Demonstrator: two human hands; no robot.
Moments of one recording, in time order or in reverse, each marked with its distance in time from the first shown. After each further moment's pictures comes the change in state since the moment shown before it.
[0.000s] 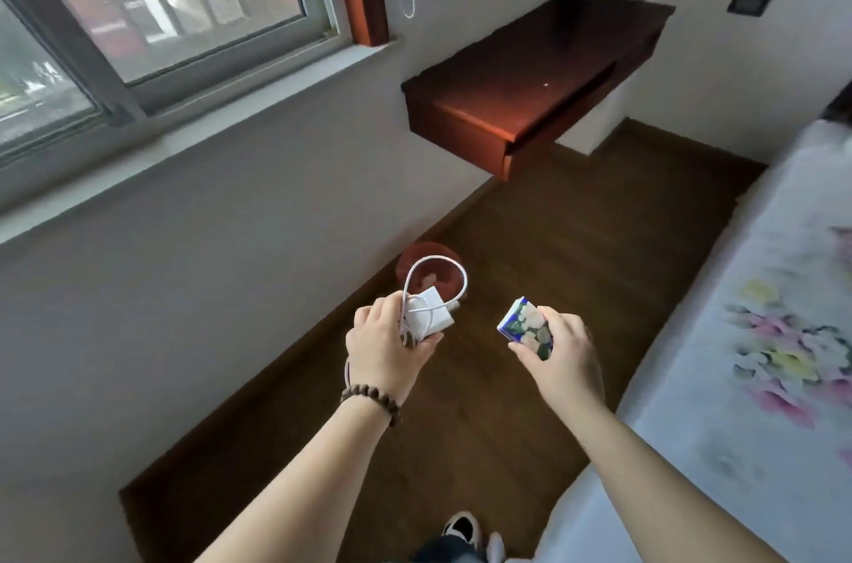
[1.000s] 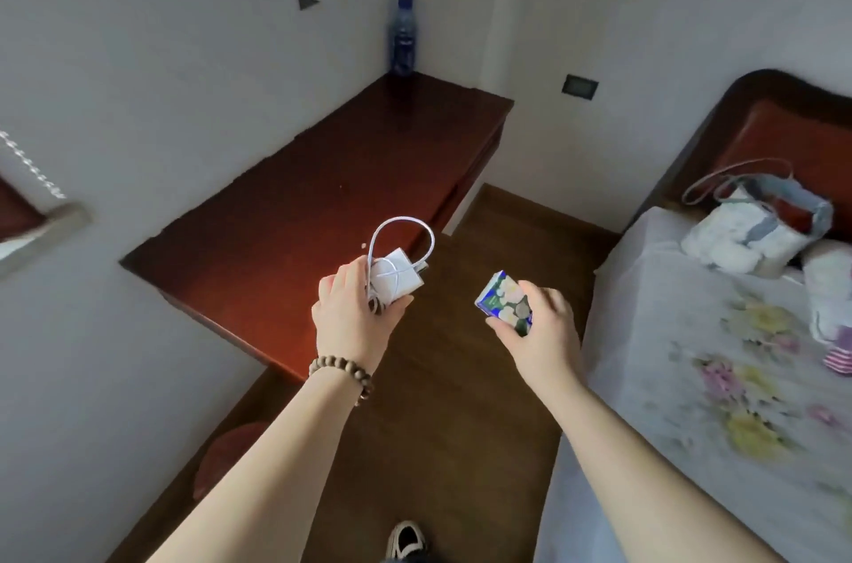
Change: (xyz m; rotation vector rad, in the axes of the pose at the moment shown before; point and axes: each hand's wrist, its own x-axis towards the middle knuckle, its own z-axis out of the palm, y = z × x) left_hand 0.508 0.284 0.283 -0.202 -0.065 0.165; right_hand 0.560 0.117 -0.141 -0.133 0.225 0.114
